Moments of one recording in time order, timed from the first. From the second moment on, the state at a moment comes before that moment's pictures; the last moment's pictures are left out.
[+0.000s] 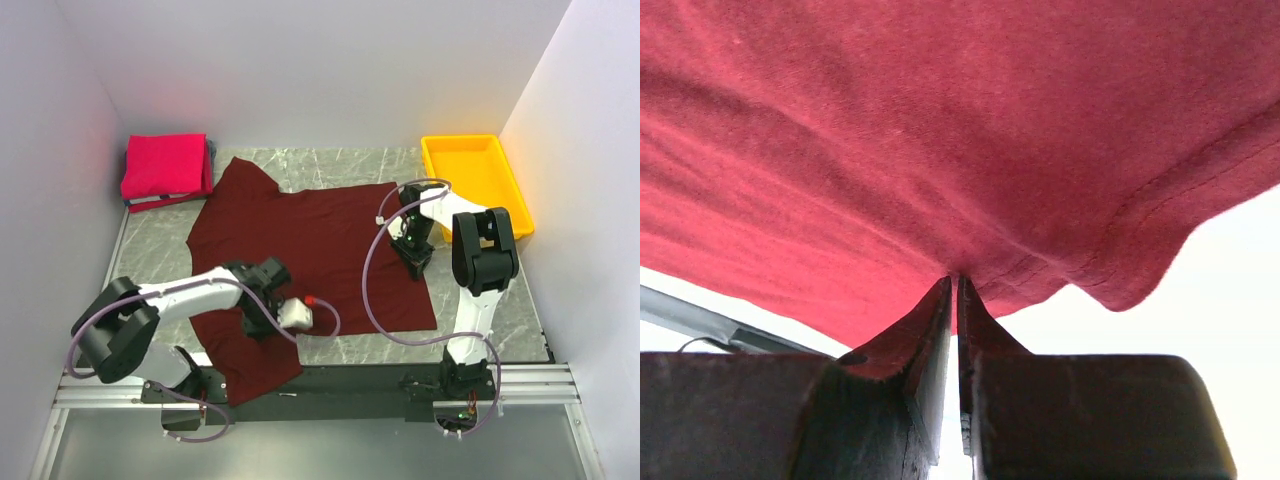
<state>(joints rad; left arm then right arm) -0.80 1.42 0.75 -0.80 0.28 0.68 0.17 1.99 1.35 -1.11 -0.12 -0.50</state>
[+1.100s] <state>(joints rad) -0.34 1.29 1.07 -0.96 0.50 0.60 0.20 1.78 0.95 -1.14 -0.09 -0.54</state>
